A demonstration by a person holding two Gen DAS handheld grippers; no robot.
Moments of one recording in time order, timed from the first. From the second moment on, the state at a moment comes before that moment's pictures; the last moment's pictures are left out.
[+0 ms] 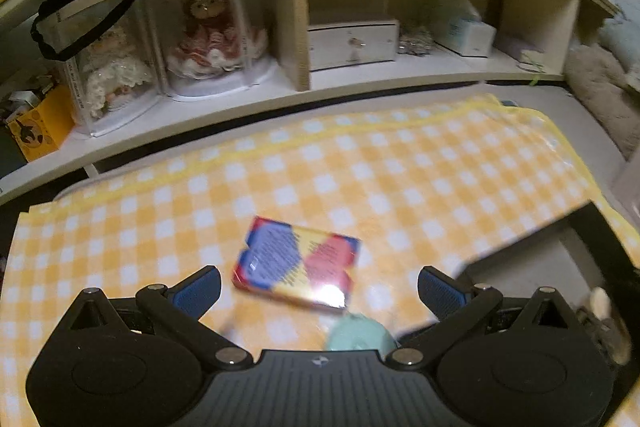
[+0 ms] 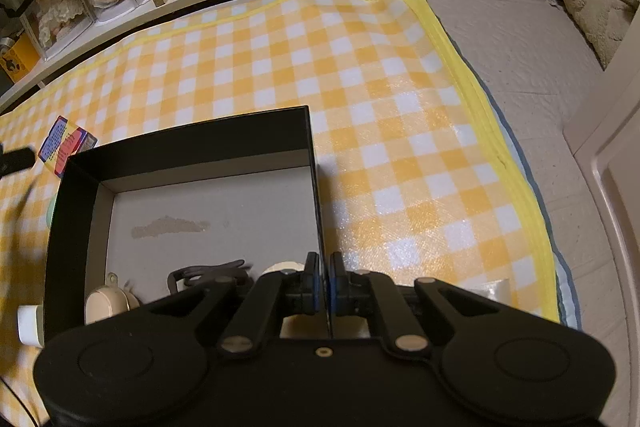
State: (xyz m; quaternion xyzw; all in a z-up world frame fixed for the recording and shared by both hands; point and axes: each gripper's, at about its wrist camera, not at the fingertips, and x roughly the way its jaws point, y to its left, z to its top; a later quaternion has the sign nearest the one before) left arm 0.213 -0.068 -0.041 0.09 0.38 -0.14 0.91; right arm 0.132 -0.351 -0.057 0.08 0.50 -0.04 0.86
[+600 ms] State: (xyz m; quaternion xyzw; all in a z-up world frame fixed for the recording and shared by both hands) left arm 0.259 -0.071 -0.087 0.12 0.39 -0.15 0.90; right arm 0.132 -0.350 -0.056 0.09 0.50 -0.04 0.86
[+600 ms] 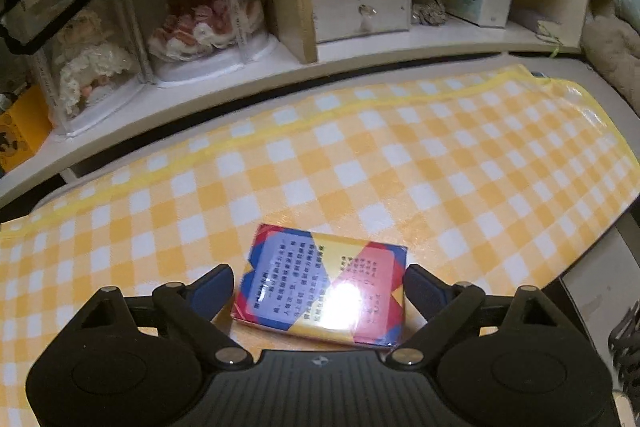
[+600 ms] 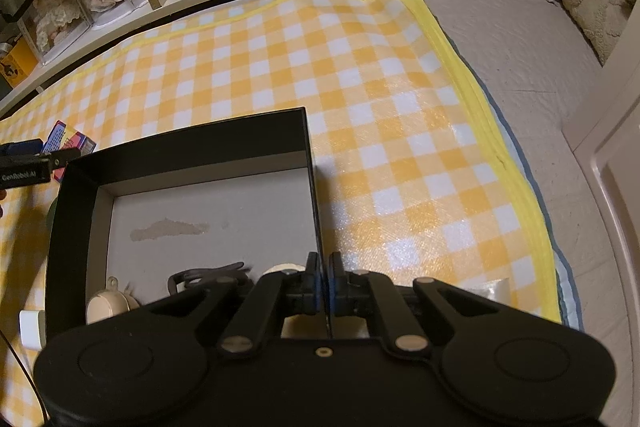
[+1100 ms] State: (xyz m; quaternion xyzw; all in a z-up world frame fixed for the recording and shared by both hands) left arm 0.260 -0.076 -0.095 0.14 0.39 -0.15 0.90; right arm 0.132 -0.350 -0.056 0.09 0.50 -0.05 0.86
